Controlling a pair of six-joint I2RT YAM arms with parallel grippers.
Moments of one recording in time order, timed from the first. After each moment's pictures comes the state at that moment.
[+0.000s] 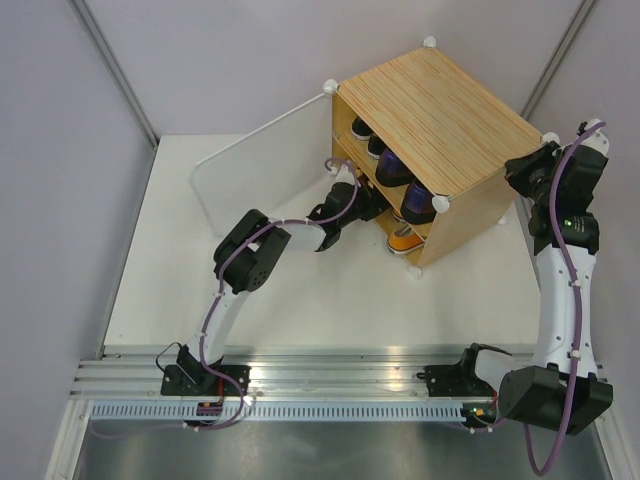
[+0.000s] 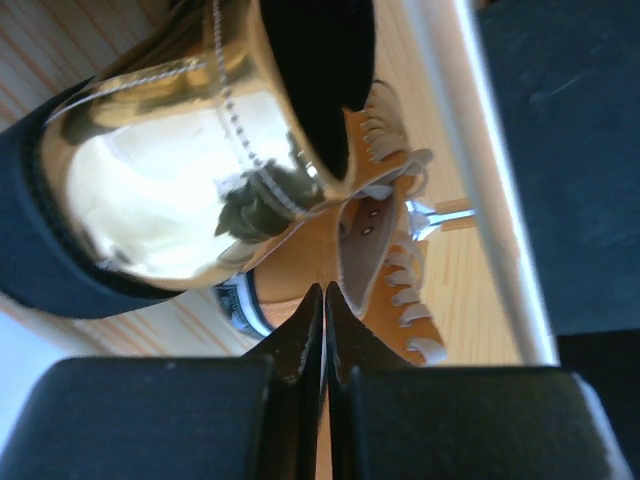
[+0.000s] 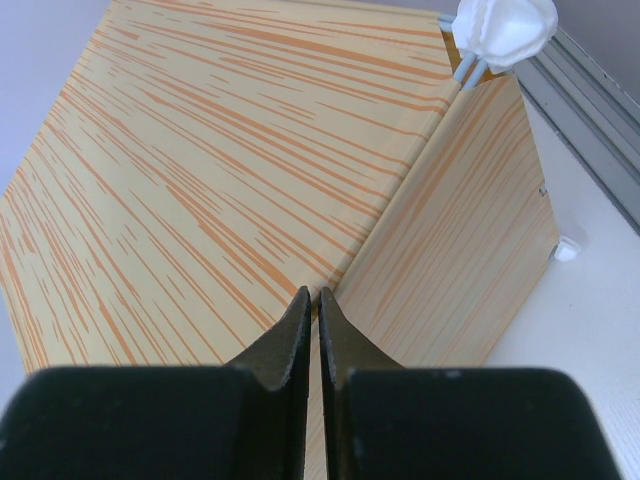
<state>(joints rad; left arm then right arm) -0.72 2.33 1.47 0.68 0.10 -1.02 -0.27 1.12 1.24 -0.41 -0.14 0.57</state>
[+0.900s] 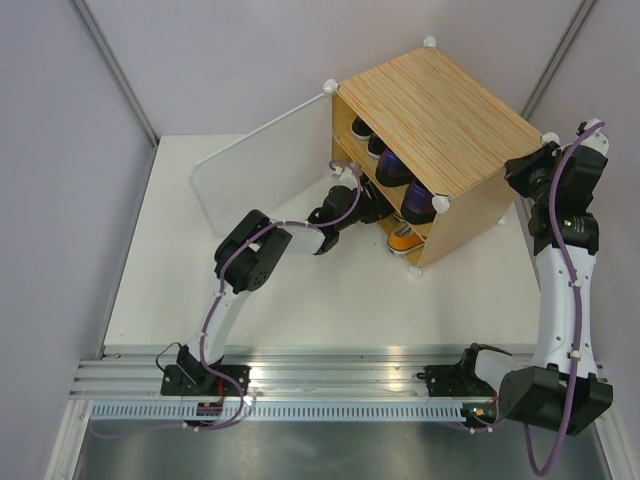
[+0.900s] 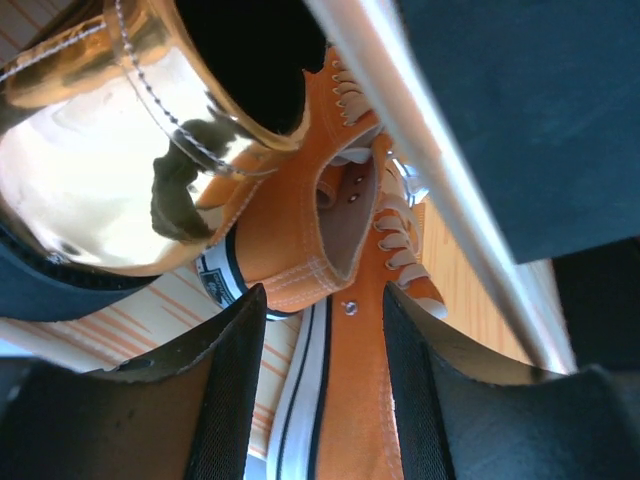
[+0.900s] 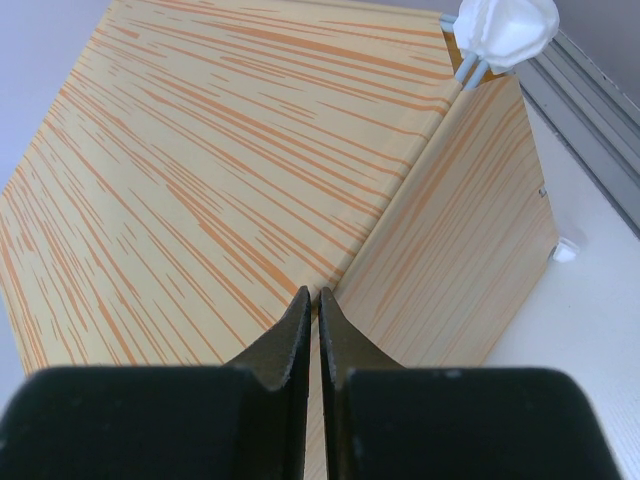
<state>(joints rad) -0.72 2.32 1.43 0.77 0.19 -0.92 -0.27 1.12 1.23 -0.41 -0.14 0.56</state>
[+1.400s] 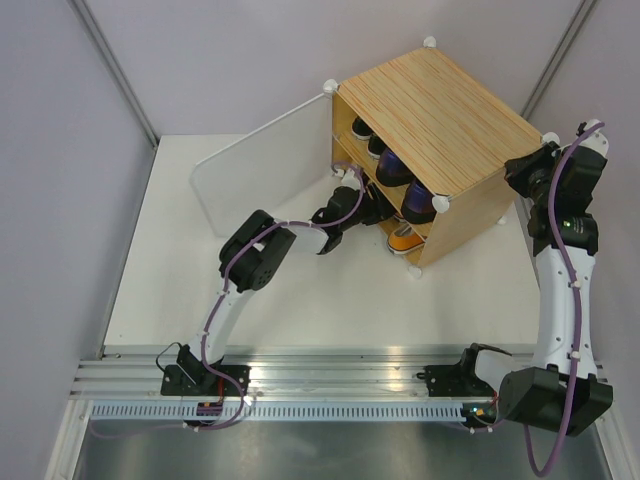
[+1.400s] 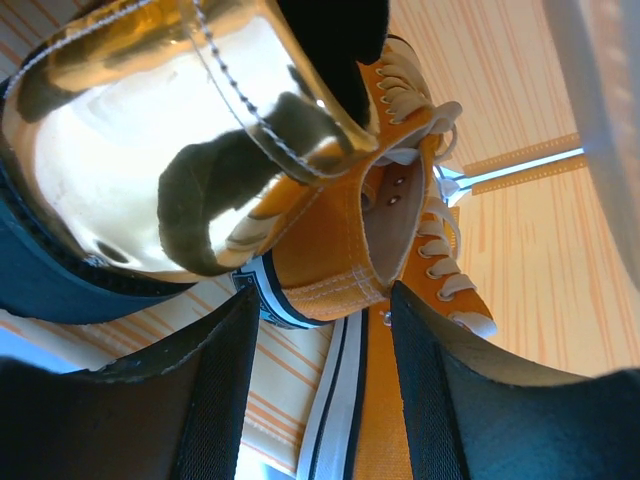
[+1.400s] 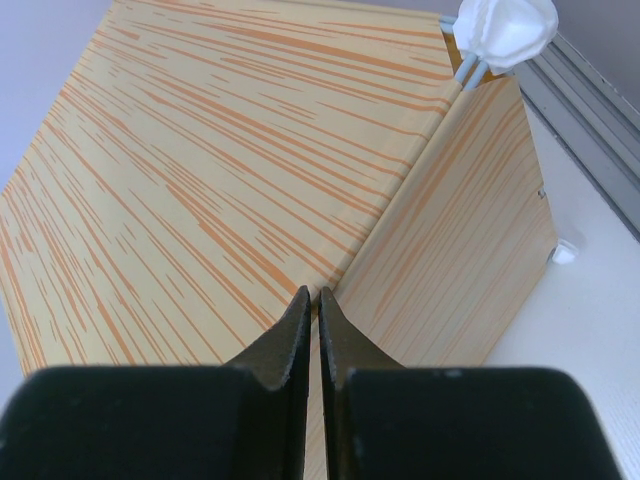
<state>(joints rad) -0.73 2.37 1.47 0.71 0.16 -0.91 -0.26 1.11 1.23 -0.40 -0.13 0.56</state>
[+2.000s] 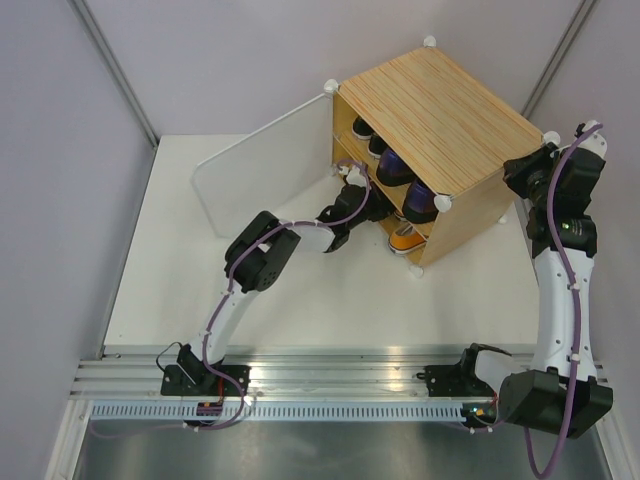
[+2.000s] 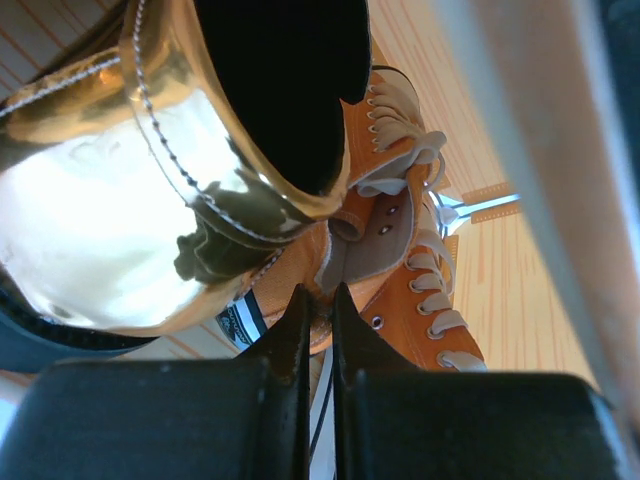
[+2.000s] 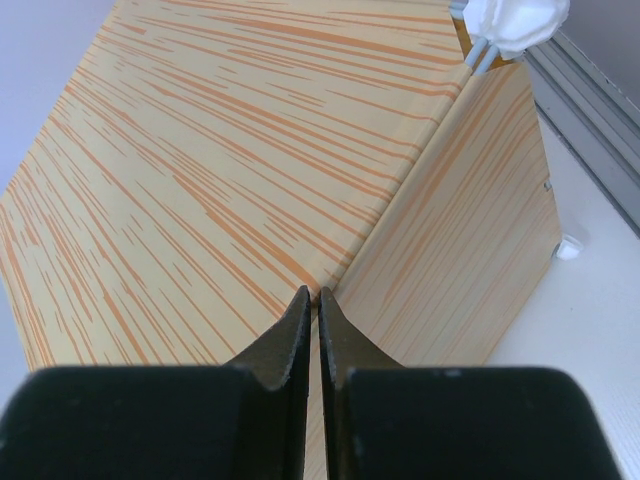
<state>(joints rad) -0.75 2.41 1.56 0.68 0.08 -0.91 -0.26 1.10 1.22 -0.39 -0.13 0.56</state>
